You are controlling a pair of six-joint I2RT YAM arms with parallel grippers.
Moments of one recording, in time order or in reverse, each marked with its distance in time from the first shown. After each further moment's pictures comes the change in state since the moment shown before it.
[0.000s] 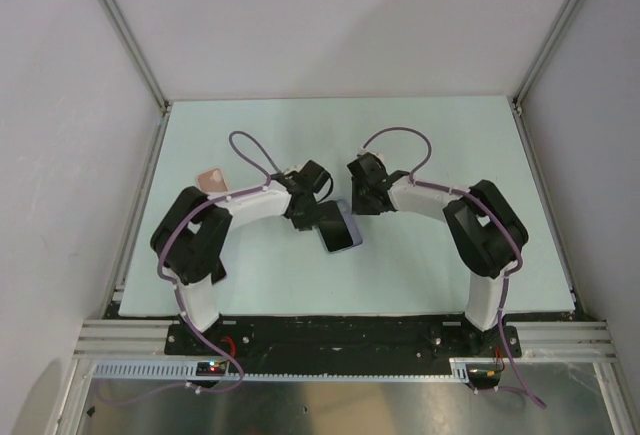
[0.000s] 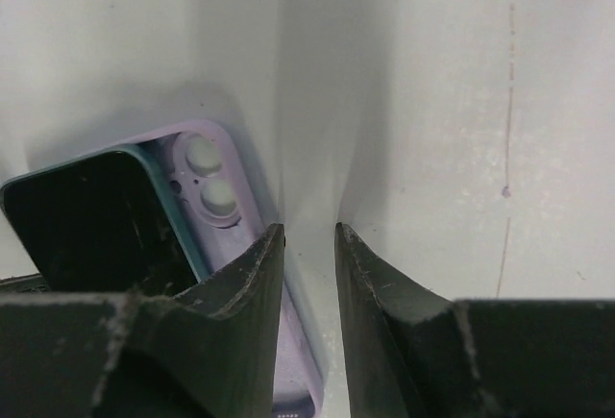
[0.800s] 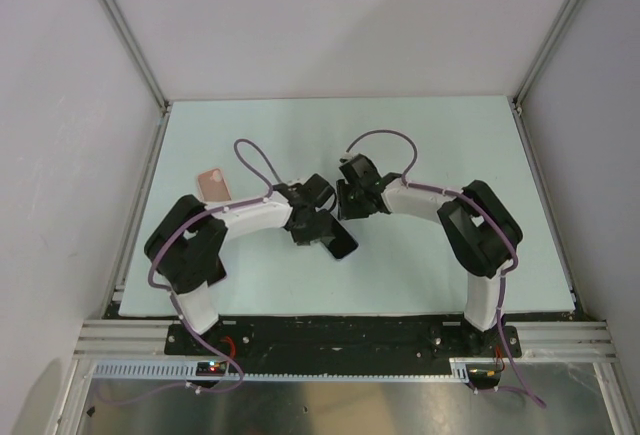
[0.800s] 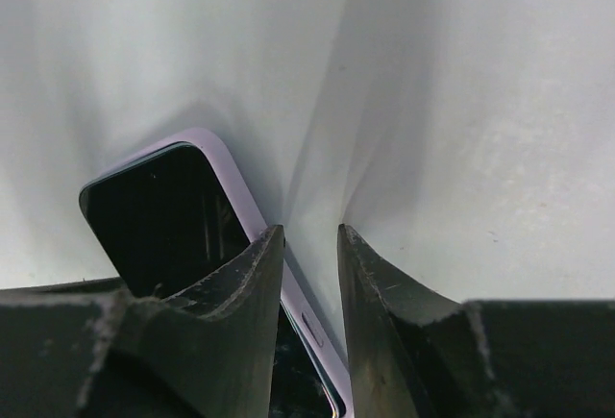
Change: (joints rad) left arm -0.075 -0.045 -0.049 -0.051 -0.008 -0.034; right arm 0.044 0.026 0.024 0.042 -0.152 -0.059
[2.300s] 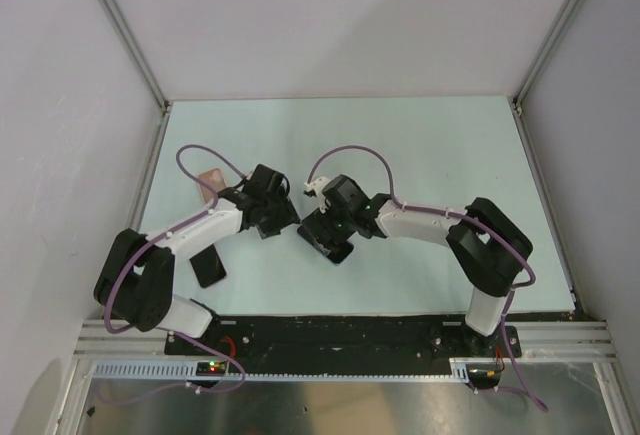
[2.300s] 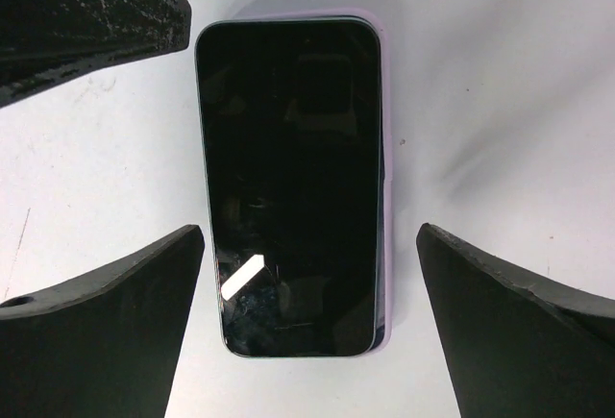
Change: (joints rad) left arm 0.244 -0.332 -0.225 0.119 0.124 0.131; right arm 0.177 -0.121 -0.097 0.047 -0.083 -0.422
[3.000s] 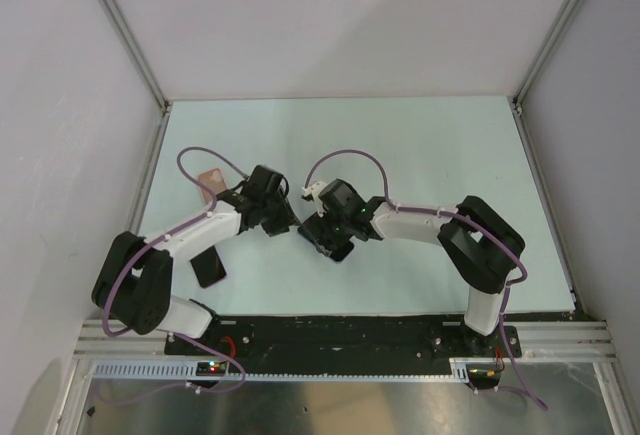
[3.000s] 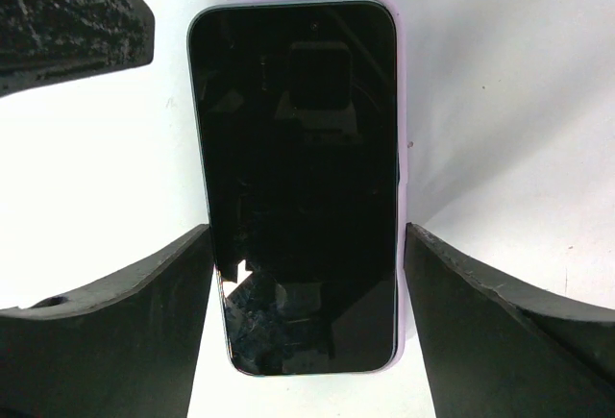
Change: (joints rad) left arm 0.000 -0.019 -0.025 0.048 0.061 -0.004; right arm 0.014 0.048 0.000 0.016 0.028 -0.006
